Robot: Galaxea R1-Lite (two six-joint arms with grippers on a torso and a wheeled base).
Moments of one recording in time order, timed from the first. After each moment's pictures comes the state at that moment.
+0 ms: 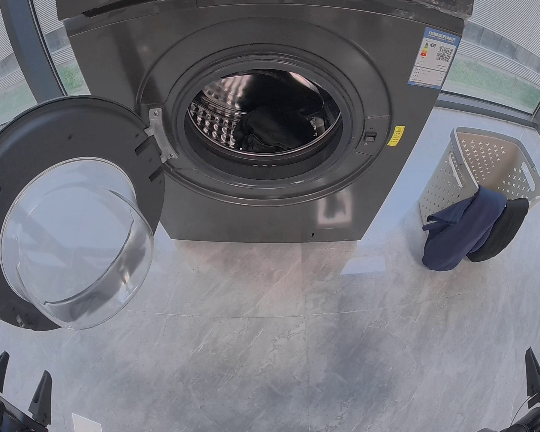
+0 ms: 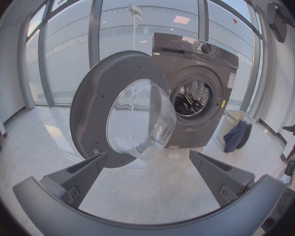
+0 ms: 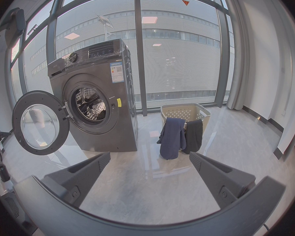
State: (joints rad) left arm -0.03 0.08 -0.02 -0.07 0.04 -0.06; right arm 0.00 0.02 -0.02 -0.05 -0.07 0.08
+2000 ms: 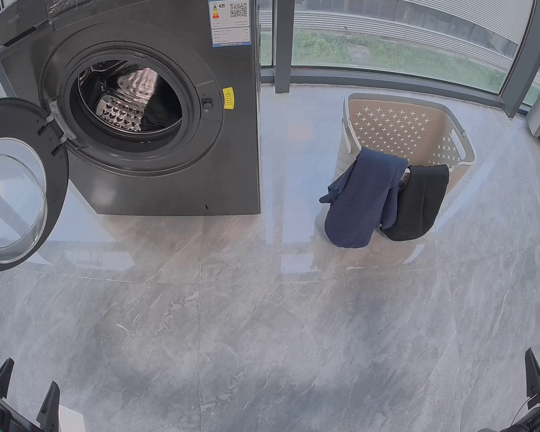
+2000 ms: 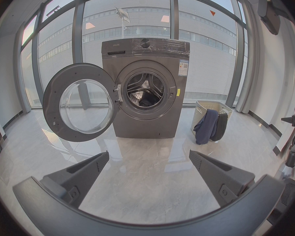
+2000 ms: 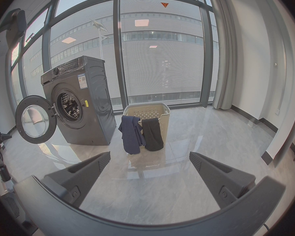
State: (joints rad) left arm 0.00 0.01 -0.02 0.00 0.00 -0.01; right arm -0.01 0.01 -0.02 -0.05 -0.06 0.08
